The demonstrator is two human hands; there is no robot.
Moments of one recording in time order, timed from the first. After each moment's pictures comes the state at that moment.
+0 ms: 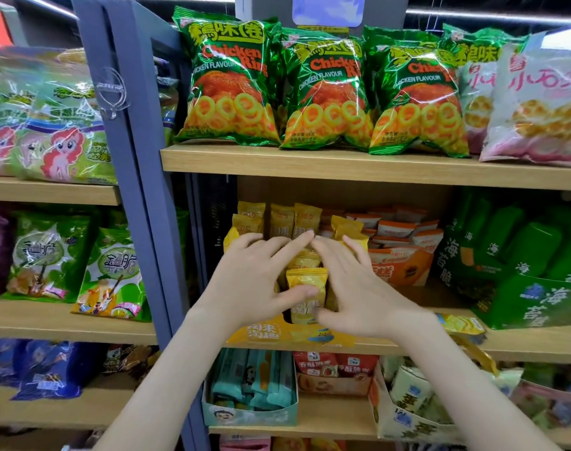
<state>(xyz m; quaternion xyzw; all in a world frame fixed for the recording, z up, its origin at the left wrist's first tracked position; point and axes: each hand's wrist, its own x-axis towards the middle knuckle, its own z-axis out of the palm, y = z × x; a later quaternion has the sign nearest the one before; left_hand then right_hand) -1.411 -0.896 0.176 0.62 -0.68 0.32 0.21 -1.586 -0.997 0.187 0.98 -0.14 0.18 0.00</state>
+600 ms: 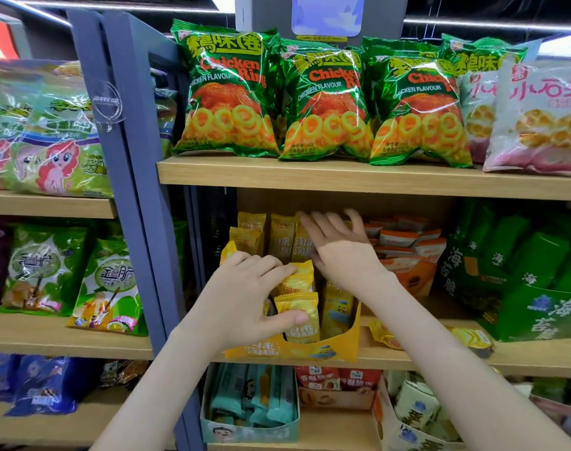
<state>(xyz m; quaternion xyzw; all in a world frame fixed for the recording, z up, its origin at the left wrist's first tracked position) -1.400 -0.888 0.174 0.62 -0.70 0.28 0.20 -1.526 -1.054 0.202 0.90 -0.24 0.22 0.28</state>
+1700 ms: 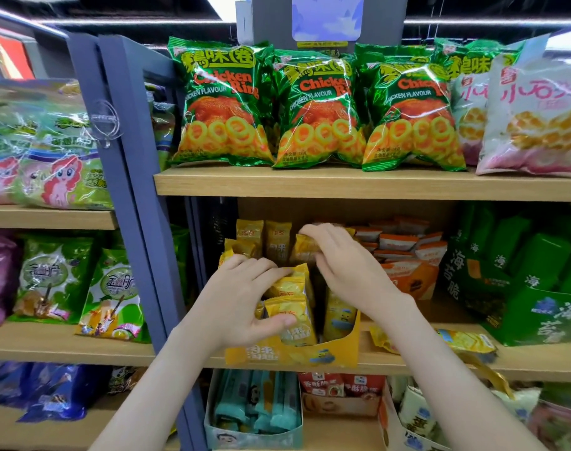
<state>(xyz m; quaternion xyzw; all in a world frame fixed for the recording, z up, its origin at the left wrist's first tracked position) -1.398 -0.888 0.180 0.63 -0.71 0.25 0.20 -1.556 -1.033 0.205 0.92 -0.11 0.36 0.05</state>
